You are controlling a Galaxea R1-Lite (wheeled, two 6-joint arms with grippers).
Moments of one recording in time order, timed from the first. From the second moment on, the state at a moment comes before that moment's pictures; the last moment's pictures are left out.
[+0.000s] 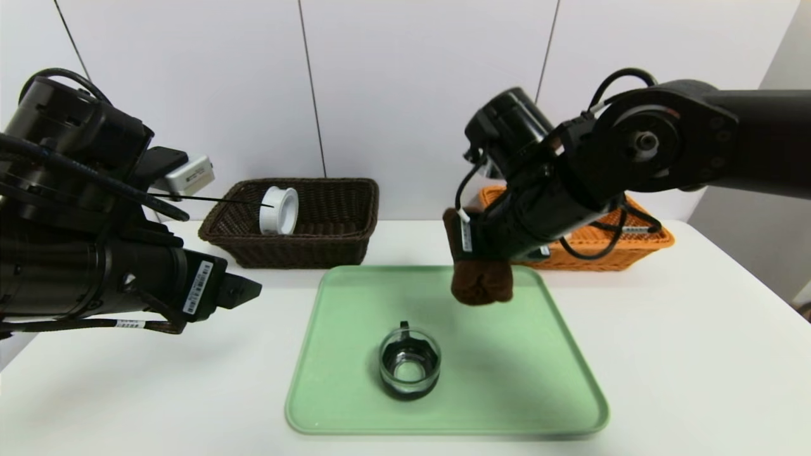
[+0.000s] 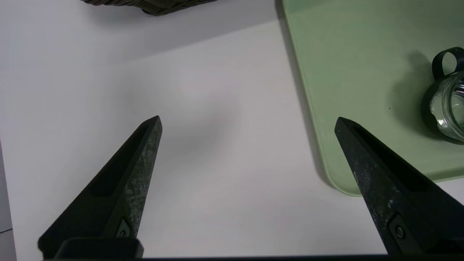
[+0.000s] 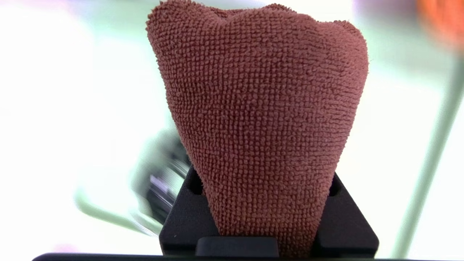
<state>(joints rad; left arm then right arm) -0.50 1.39 -1.16 0.50 0.31 -0.12 0.67 1.99 -1.86 0.70 -0.13 0.47</state>
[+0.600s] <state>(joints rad) -0.50 1.36 -1.08 0.44 0.31 -0.12 0.73 2.09 -1.94 0.04 -0.14 0.39</state>
